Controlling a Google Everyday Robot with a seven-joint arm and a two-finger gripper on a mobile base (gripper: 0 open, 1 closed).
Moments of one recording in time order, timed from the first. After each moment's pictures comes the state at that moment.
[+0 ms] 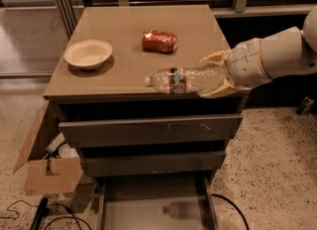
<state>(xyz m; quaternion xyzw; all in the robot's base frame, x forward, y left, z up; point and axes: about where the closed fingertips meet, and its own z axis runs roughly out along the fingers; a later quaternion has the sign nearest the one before) 0.545 -0.122 0.889 -0.71 0.56 0.06 0.43</state>
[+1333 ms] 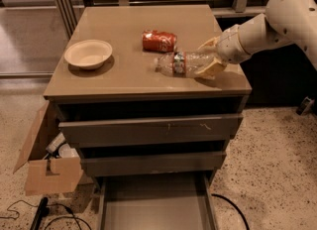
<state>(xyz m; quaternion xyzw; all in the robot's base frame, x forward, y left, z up) 0.681 -0.145 0.844 -0.66 0.63 0.08 0.39</state>
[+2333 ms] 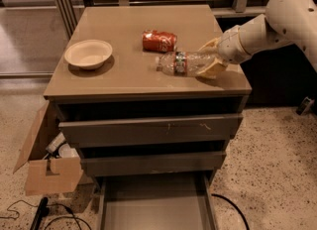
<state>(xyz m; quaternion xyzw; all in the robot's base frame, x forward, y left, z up) 0.687 -0.149 0.837 -0.66 0.64 0.08 0.38</state>
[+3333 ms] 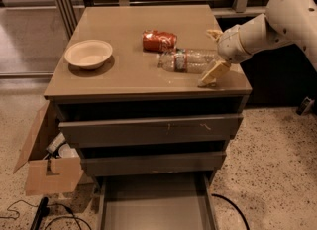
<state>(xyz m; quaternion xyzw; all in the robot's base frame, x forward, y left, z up) 0.687 -0.149 0.837 -0.66 0.64 0.08 0.38</state>
